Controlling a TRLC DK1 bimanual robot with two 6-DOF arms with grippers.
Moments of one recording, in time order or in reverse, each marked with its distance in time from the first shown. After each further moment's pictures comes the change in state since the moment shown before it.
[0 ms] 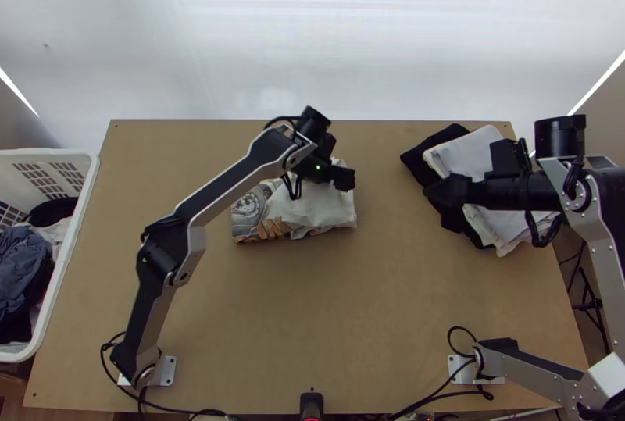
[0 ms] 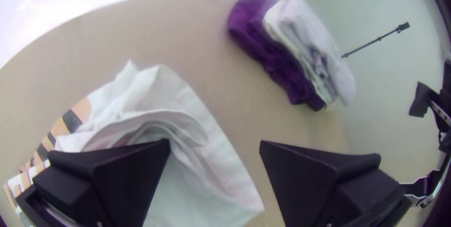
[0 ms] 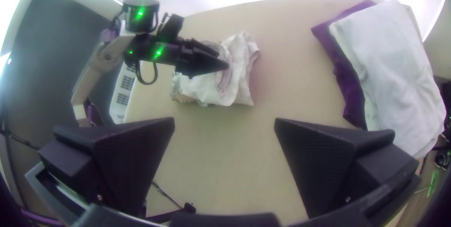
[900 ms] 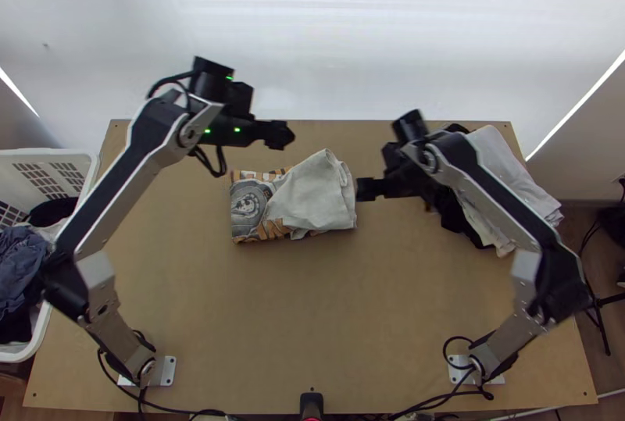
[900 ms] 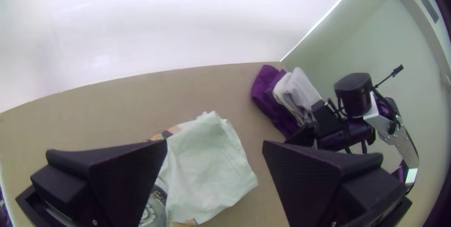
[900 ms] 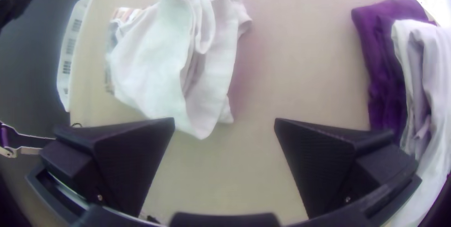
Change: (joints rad) left arm 0.216 -0.435 -0.159 -0.069 -0.055 0.021; right arm 0.346 0.492 0.052 0.225 0.327 0.098
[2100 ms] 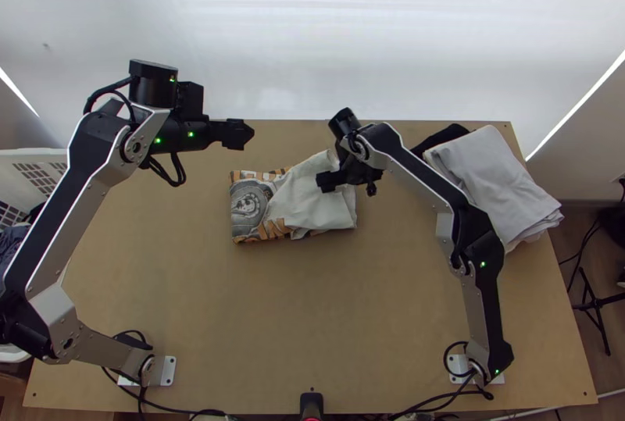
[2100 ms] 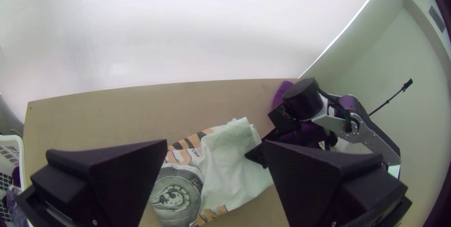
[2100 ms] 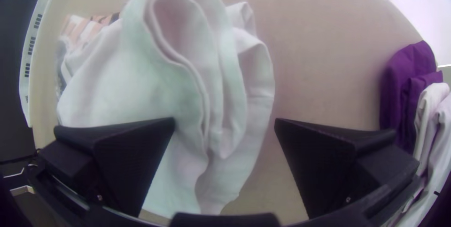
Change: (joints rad) left arm 0.117 -0.203 -0.166 0.003 -0.056 0.029; right arm 0.135 0.449 0.433 -0.052 0.242 0.042
